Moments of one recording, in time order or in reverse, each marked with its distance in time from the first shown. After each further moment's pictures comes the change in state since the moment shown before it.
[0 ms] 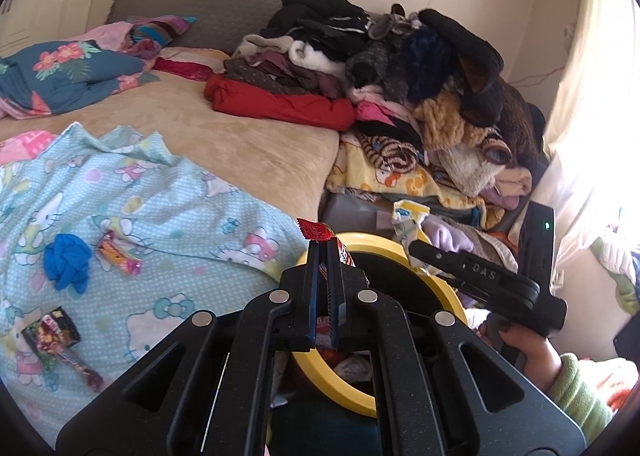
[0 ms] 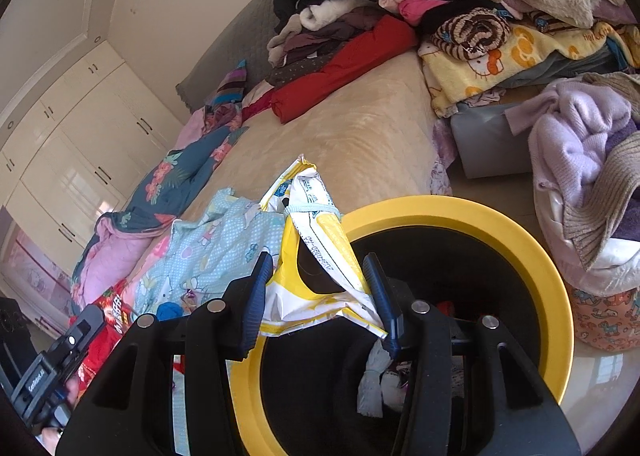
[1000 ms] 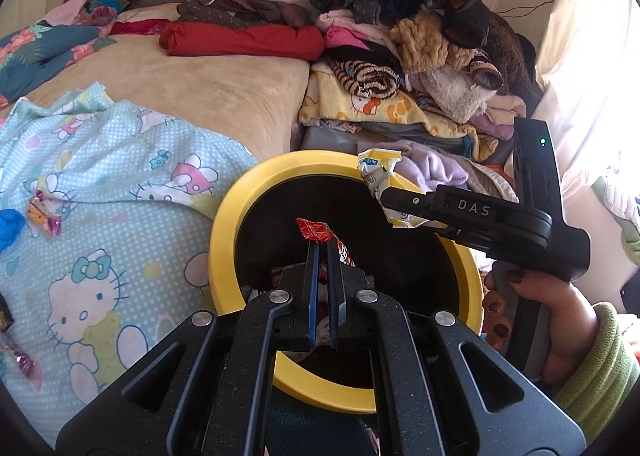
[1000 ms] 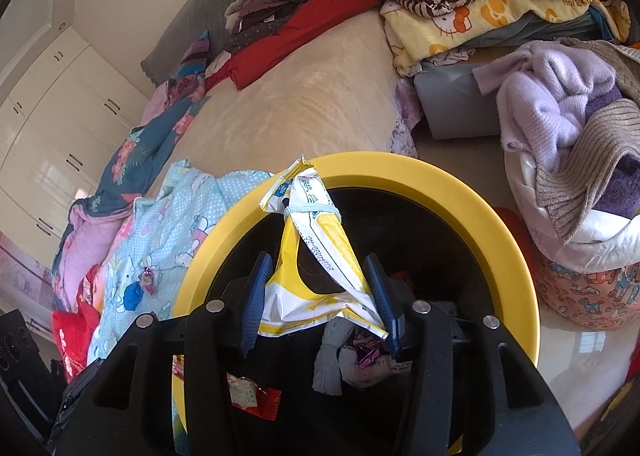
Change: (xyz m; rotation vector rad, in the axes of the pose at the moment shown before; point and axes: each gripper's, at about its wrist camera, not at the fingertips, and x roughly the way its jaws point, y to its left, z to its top) left arm 0.076 -0.039 -0.047 0.083 0.210 -0.046; right arm 0.022 -0.044 -0.007 0.042 0.142 -0.096
